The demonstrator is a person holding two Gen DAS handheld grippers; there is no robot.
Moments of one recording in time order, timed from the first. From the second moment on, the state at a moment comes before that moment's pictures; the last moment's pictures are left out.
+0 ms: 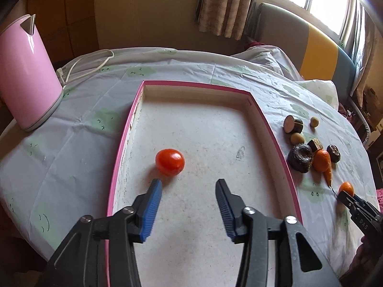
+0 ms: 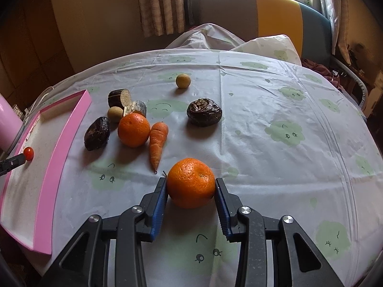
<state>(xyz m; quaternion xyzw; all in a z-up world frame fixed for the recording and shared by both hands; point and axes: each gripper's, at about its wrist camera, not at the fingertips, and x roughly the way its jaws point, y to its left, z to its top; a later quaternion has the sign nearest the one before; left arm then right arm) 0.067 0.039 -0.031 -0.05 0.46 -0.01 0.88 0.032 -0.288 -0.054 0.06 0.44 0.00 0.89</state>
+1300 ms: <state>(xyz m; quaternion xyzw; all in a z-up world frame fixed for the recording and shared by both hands) 0.023 0.077 -0.019 -0.08 0.43 0.01 0.90 0.061 -0.089 -0.024 0.04 0.45 0.24 0.86</state>
